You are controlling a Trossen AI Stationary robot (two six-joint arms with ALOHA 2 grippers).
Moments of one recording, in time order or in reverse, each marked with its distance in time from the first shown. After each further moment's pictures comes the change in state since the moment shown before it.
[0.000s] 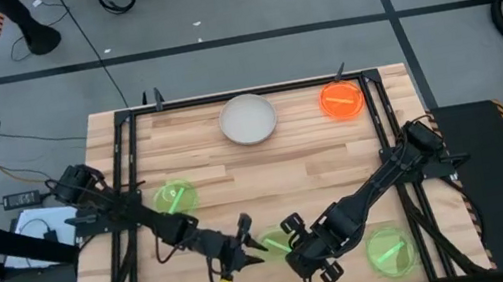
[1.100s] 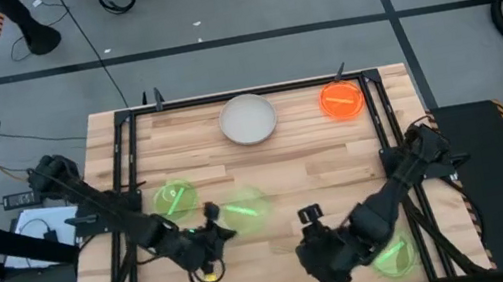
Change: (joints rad) left arm -0.112 -0.247 0.001 -0.612 -0.433 -0.182; right arm 0.099 -0.010 0.267 -0.299 0.254 0.297
